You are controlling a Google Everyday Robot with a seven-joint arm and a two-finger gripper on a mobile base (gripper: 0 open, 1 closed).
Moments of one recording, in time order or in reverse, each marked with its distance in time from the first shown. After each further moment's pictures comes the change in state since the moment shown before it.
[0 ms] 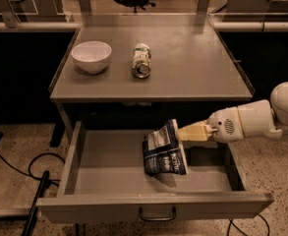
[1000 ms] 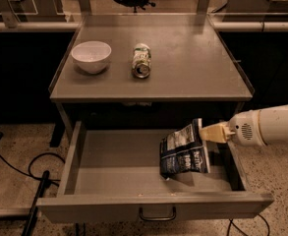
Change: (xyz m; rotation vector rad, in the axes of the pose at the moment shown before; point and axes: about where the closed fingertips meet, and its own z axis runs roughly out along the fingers) arm 0.014 -0.033 -0.057 0.359 -0.027 0.017
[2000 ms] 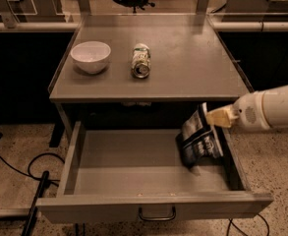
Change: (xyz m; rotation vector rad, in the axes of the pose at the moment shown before) arm -0.035 -0.004 -0.024 0.127 0.000 -0.084
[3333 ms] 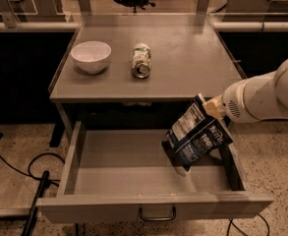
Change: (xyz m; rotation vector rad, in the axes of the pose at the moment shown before) arm -0.039 0.013 -0.019 0.301 0.040 -0.190
